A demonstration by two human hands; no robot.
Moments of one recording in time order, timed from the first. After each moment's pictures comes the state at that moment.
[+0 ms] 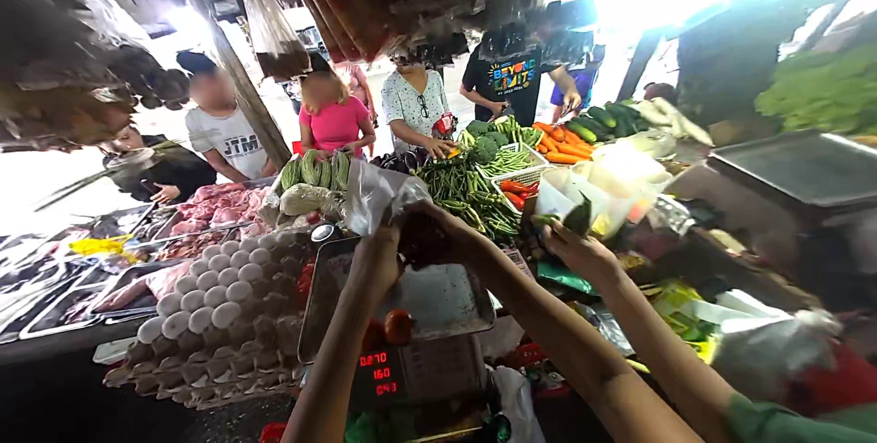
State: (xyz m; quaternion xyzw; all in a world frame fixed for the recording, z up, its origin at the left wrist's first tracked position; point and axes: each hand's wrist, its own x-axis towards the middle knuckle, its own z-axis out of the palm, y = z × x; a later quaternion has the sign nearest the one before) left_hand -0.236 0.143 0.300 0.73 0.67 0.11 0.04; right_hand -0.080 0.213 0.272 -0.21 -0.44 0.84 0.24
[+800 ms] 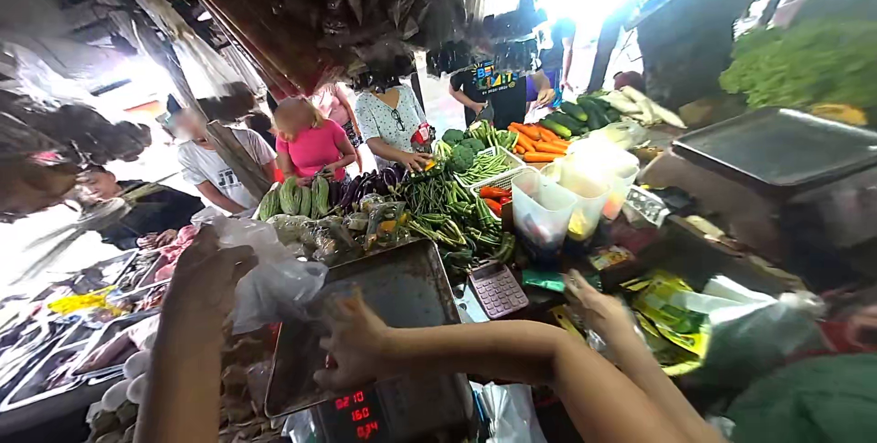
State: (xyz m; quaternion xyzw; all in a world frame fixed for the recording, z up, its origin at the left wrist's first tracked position) left_hand -0.327 0.142 0.373 0.43 0.67 0.57 0.21; right_hand -0.169 0.142 0.207 -0.21 -0.96 0.12 0.11
